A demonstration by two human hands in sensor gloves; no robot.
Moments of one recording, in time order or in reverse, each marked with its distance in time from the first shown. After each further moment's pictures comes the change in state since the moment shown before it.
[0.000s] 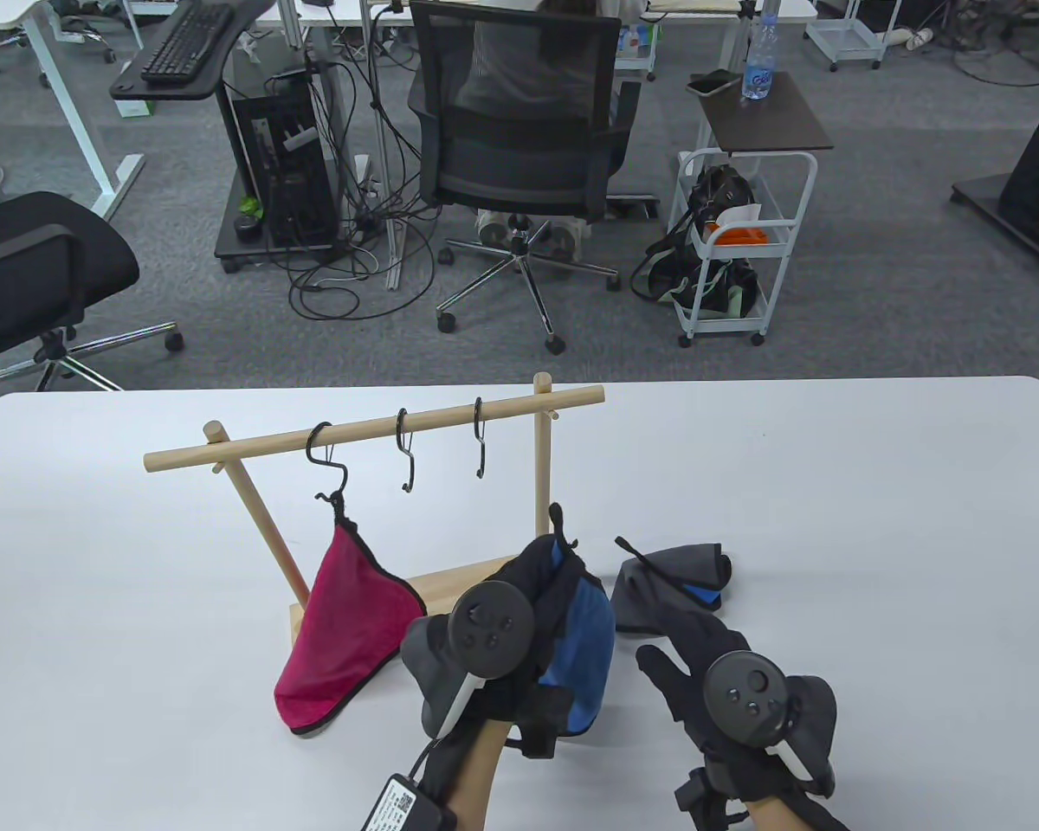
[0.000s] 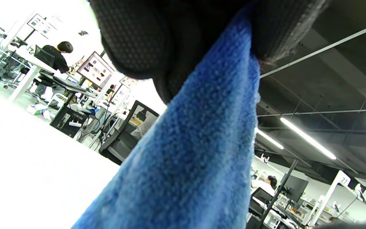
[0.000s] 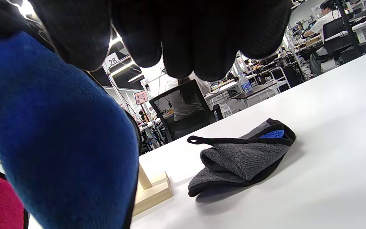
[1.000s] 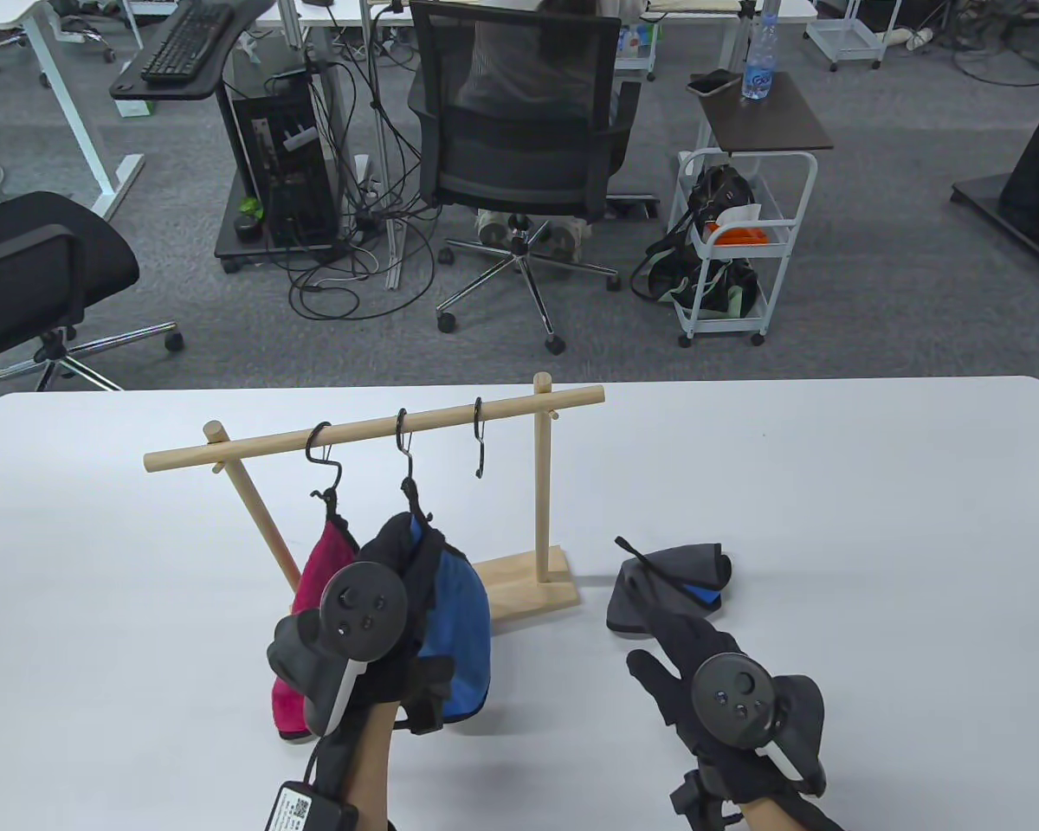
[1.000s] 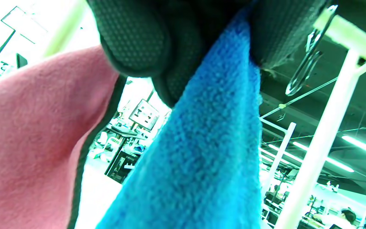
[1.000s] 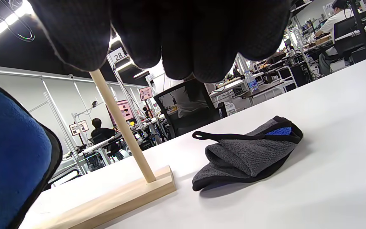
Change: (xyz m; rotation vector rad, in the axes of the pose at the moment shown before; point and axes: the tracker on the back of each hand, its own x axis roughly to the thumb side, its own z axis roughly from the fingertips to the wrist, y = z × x) left_hand -0.060 0.084 -0.004 0.187 0.169 -0.149; right_hand 0.007 0.004 0.000 0.020 -0.028 0.021
